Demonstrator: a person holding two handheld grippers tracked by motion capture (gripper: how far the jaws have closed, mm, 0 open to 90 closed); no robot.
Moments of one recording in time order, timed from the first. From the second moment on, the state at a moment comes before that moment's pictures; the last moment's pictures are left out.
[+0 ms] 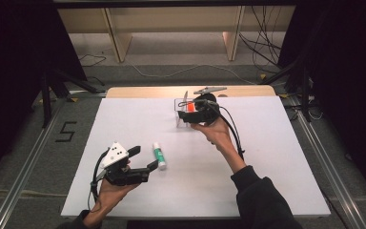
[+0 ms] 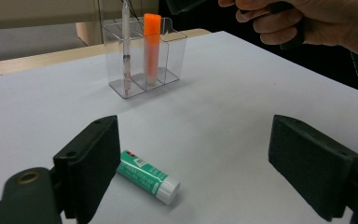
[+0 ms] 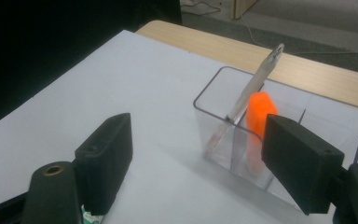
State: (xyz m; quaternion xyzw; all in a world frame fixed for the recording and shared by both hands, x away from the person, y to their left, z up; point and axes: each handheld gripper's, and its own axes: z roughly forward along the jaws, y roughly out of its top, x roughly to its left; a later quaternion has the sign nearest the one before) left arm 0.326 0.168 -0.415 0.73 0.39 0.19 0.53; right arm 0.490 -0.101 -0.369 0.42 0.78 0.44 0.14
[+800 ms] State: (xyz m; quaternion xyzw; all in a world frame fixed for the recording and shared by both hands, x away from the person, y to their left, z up) left arm 0.327 0.167 -0.420 0.74 0.40 0.18 0.52; right arm 0.479 -0.079 -0.390 0.40 0.81 0.41 0.10
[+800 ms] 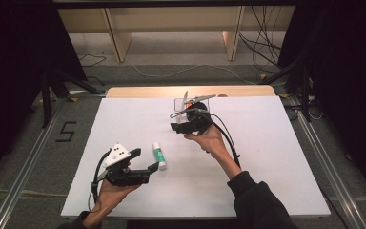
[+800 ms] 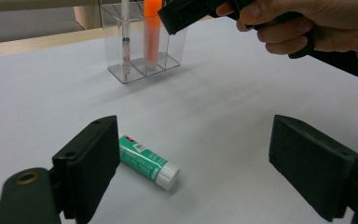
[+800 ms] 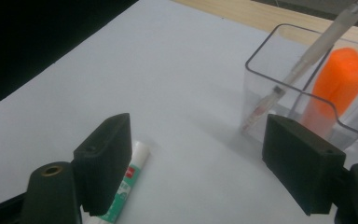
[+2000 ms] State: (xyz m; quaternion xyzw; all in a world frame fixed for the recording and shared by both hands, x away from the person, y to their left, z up) left arm 0.325 0.173 -0.420 0.74 0.40 0.18 0.51; right arm 0.474 -0.044 -0.410 0.38 0.84 0.38 0.05
